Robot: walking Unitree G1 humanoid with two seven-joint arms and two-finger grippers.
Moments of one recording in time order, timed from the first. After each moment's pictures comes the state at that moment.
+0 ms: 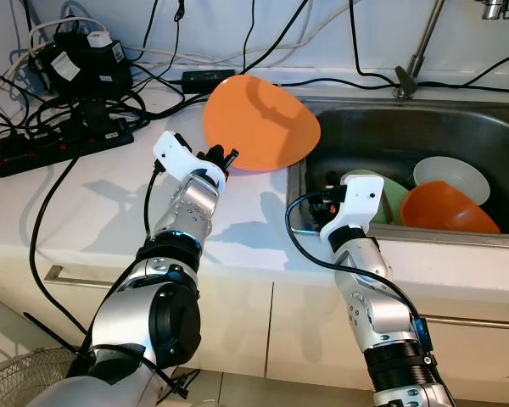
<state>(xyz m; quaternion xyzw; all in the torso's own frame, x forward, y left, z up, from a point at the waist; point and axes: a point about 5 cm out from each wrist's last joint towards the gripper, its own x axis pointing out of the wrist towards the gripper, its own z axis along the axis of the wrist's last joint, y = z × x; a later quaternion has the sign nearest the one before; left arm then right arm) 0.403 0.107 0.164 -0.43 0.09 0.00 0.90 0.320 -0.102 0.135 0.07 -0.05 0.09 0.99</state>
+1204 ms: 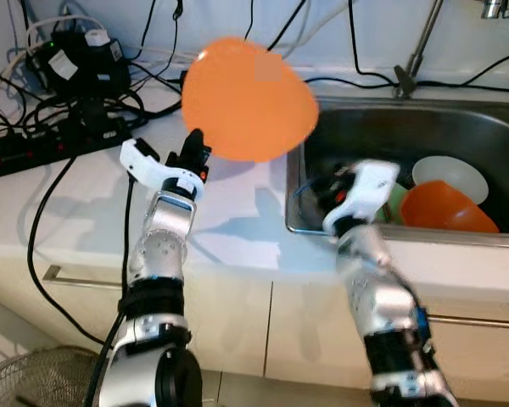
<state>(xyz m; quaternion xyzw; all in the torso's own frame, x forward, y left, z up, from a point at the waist) 0.366 0.127 0.179 -0.51 -0.04 -0.09 0.86 0.334 -0.113 0.155 0.14 -0.07 0.06 0.99</state>
